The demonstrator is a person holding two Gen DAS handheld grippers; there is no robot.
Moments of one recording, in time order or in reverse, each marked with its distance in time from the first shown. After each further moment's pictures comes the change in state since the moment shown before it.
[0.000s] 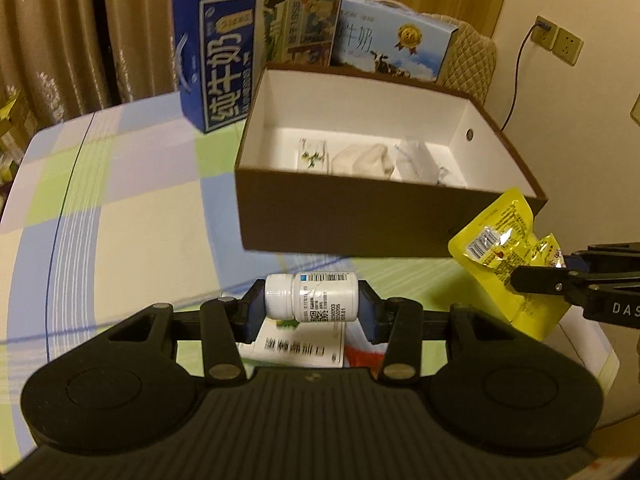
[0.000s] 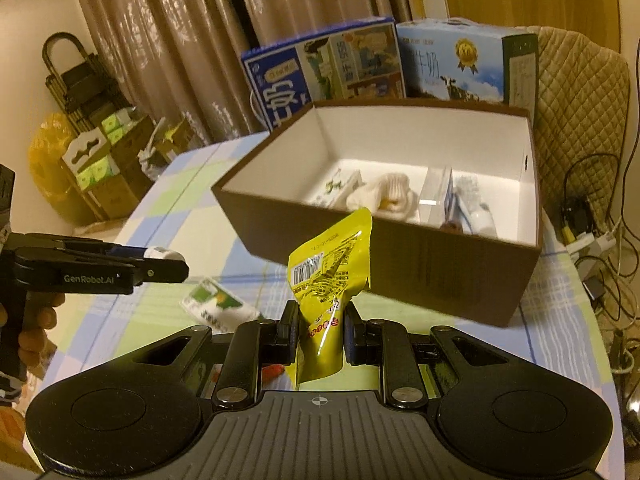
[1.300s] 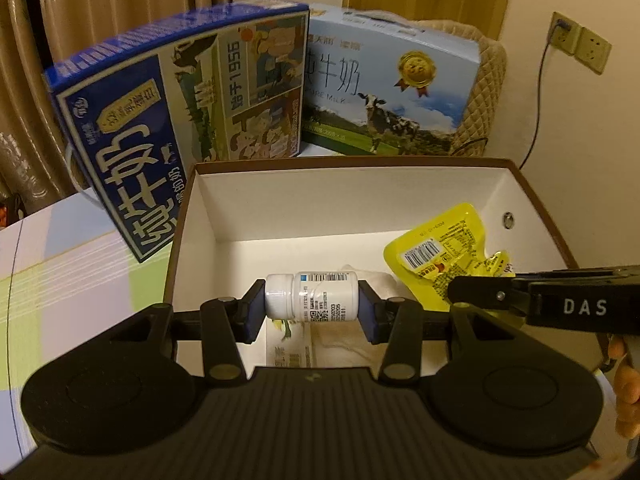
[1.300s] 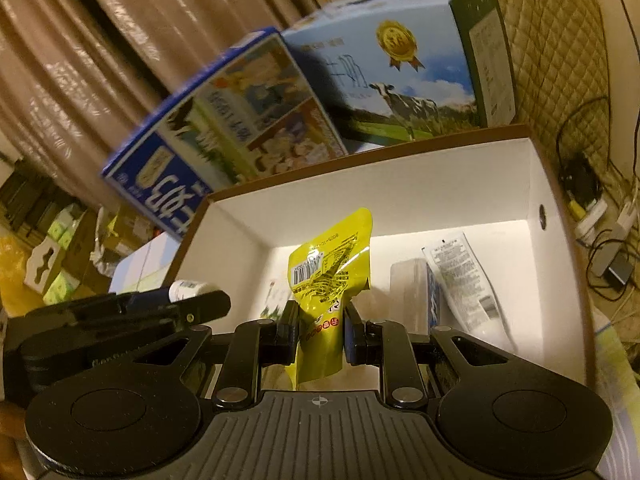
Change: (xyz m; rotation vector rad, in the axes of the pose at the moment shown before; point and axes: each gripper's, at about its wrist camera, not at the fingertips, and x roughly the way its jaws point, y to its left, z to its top) left arm 0.147 -0.025 0.164 0.104 0.017 -0.011; right arm 0.124 -0.103 0.141 0.347 0.003 -0.024
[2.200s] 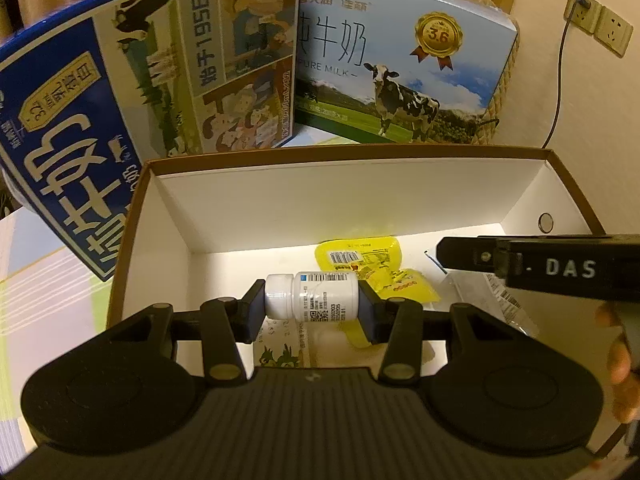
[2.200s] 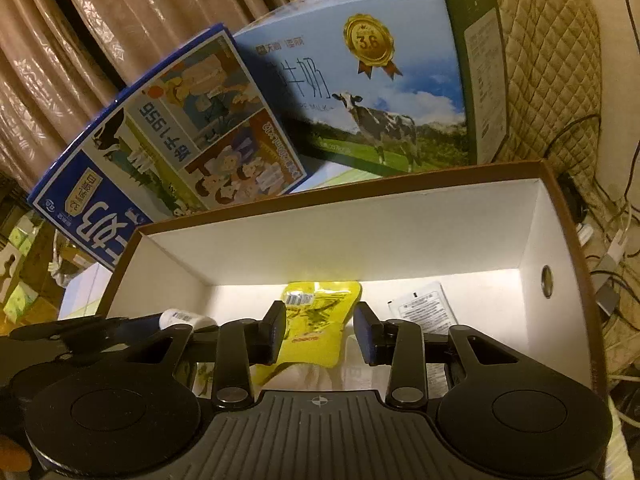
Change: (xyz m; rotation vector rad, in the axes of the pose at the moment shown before) left arm 0.071 -0.001 0.019 0.021 0.064 -0.015; right arm 0.050 -0.020 0.033 -0.023 -0.021 -0.106
